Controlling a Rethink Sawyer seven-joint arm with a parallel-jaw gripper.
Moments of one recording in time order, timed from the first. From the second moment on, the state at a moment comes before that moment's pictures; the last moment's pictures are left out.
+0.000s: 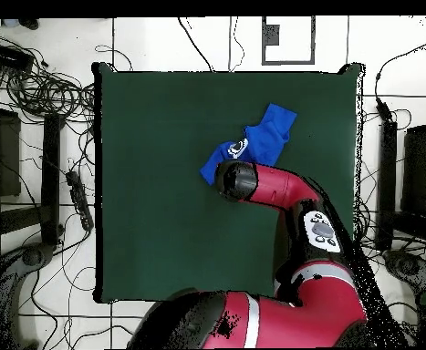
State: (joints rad) arm -0.24 -0.35 0.00 1.47 -0.05 0.39 1.57
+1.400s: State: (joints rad) arm -0.13 -0.63 -0.09 1.61 -0.05 0.39 1.57
